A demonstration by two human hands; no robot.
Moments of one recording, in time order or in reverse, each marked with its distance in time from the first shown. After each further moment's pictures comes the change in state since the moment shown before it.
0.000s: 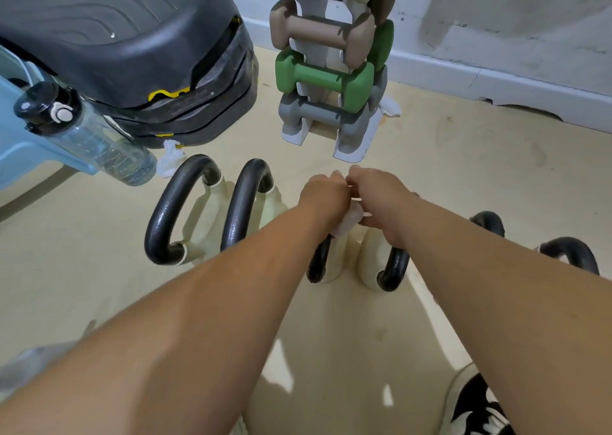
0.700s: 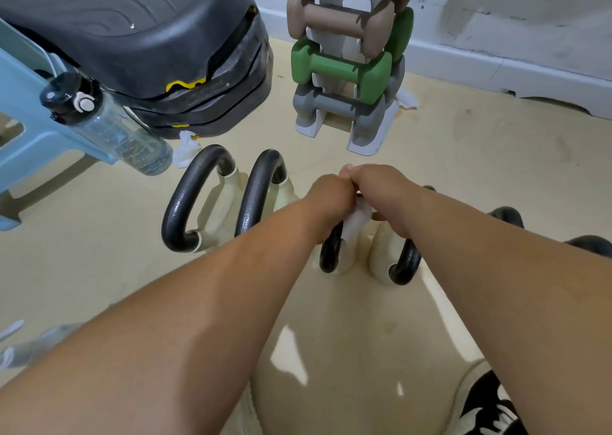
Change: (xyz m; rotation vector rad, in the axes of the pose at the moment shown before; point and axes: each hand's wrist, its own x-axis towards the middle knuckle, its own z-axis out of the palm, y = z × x) left_hand 0.002 -0.020 -0.007 -0.151 -0.119 -0.051; right_hand 0.001 -0.008 0.010 -0.268 -0.089 -0.125
